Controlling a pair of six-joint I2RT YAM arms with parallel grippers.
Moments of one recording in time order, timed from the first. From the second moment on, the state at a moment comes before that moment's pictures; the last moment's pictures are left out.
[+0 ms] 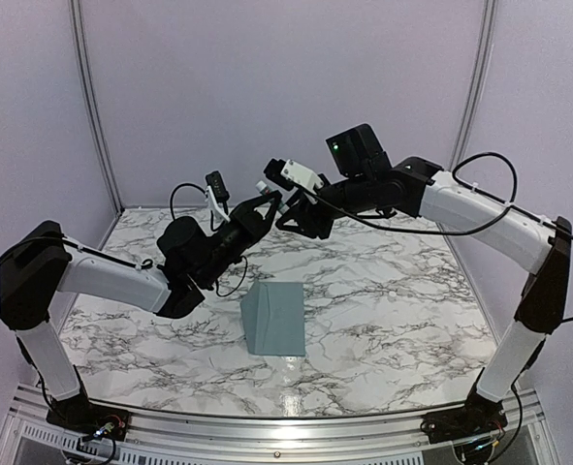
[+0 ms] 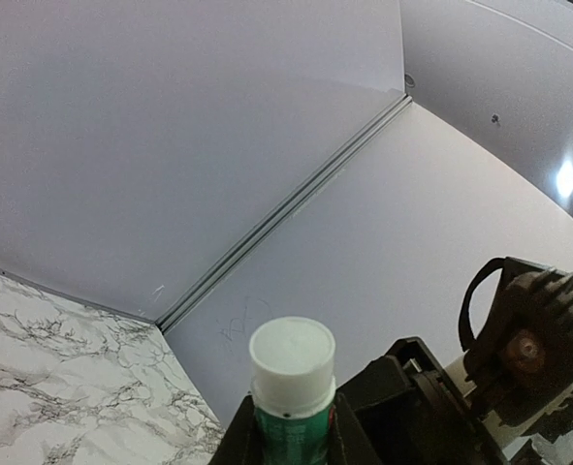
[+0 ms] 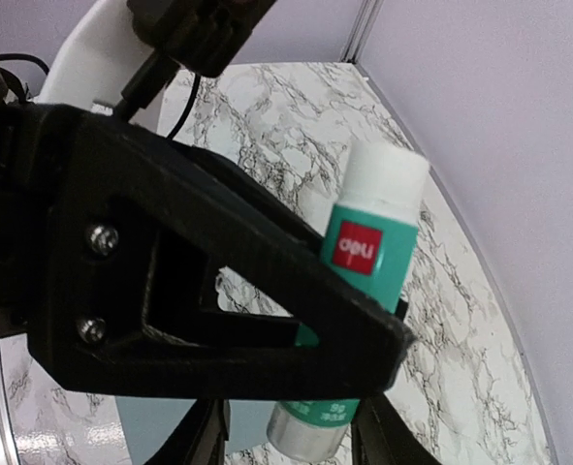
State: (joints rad) left arm -0.91 1.77 0.95 1.18 -0.14 -0.85; right arm 0.81 1.71 1.70 -0.61 -0.25 -0.40
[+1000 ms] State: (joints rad) left arm -0.91 1.77 0.95 1.19 -0.11 -0.83; right arm 0.78 1.73 1.74 -0.65 -0.38 -0.35
